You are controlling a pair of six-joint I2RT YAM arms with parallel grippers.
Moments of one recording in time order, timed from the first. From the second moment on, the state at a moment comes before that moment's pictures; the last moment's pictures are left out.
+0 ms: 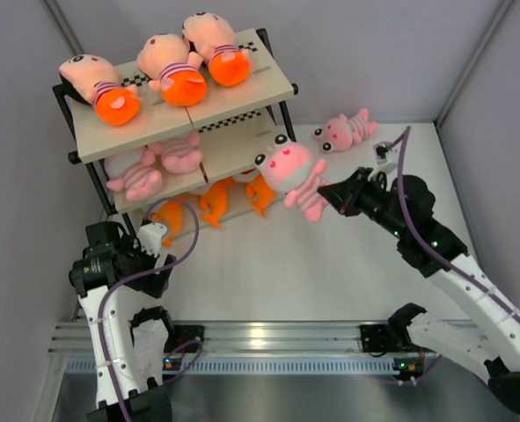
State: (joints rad) left arm 0.33 0.71 0.90 -1.36 0.30 0.70; right arm 0.57 0.83 0.94 -0.26 -0.08 0.61
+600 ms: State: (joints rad) left arm 0.32 0.70 0.91 -1.36 0.29 0.70; right arm 0.67 1.45 1.21 0.09 0.02 0.74
